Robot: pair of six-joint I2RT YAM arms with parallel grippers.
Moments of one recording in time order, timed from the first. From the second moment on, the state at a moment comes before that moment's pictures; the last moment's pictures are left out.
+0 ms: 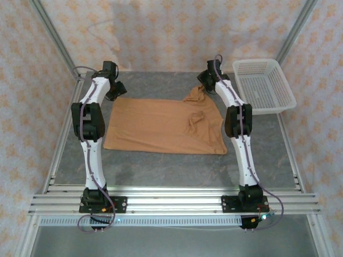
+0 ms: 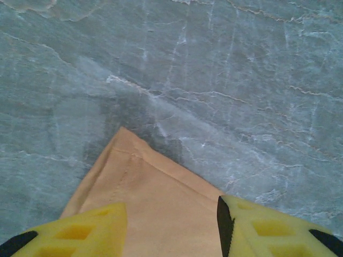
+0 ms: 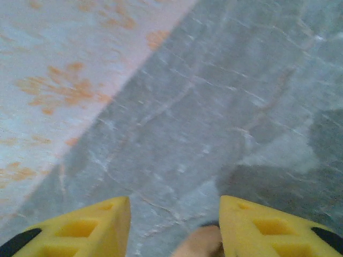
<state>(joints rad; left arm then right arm) 0.08 2.35 2.08 -0.87 0.01 -0.53 0.18 2.70 2.49 -0.55 -0.09 0.94</state>
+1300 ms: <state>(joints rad) 0.11 2.53 2.31 -0.97 0.02 -0.51 0.19 2.57 2.46 -0.59 -0.22 0.85</state>
